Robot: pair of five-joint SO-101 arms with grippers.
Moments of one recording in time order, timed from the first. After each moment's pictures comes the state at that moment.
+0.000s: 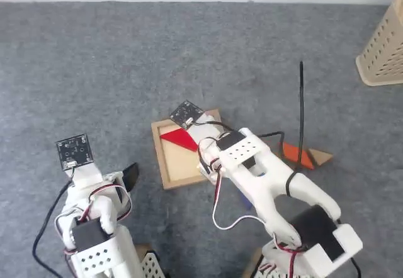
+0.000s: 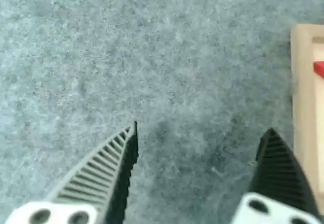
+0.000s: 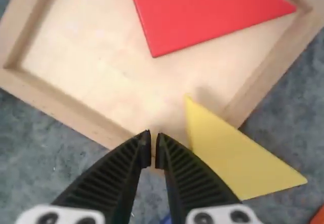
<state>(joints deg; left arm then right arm) -28.7 -103.8 97.3 72.6 2.2 -38.2 -4.7 41.5 49.5 14.2</state>
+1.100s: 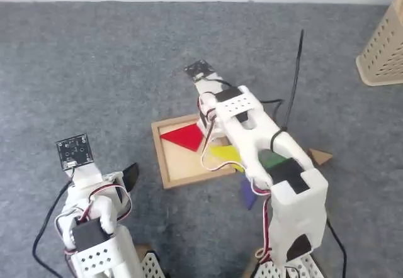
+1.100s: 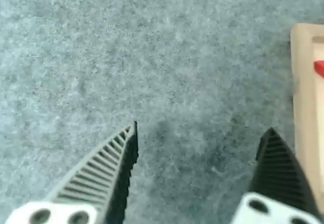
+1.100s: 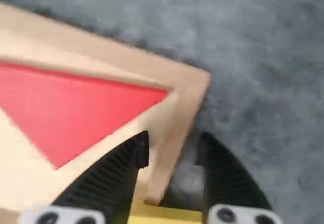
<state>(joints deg) -28.7 -103.8 97.3 72.6 2.2 -28.7 23.1 6.5 57.6 6.4</state>
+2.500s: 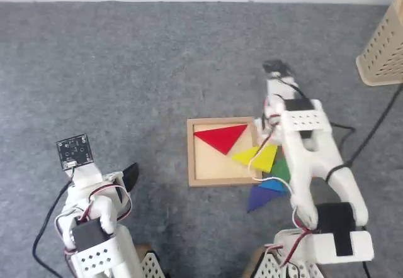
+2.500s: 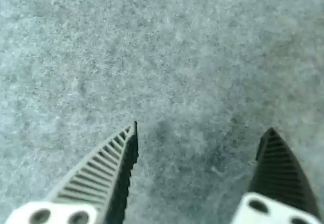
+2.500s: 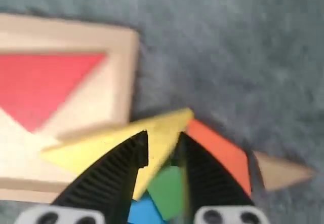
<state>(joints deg) -28.7 -103.8 97.3 72.6 2.2 -8.3 -4.9 31.5 60.3 4.4</state>
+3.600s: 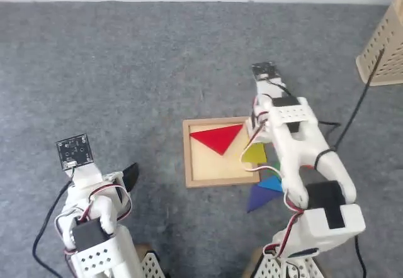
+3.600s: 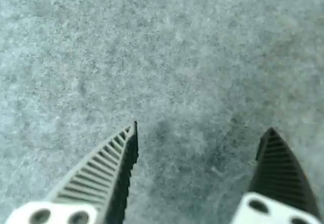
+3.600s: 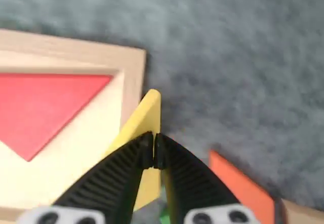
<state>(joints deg) -28.7 -103.8 97.3 72.6 2.2 -13.2 5.1 27.3 54.5 4.4</state>
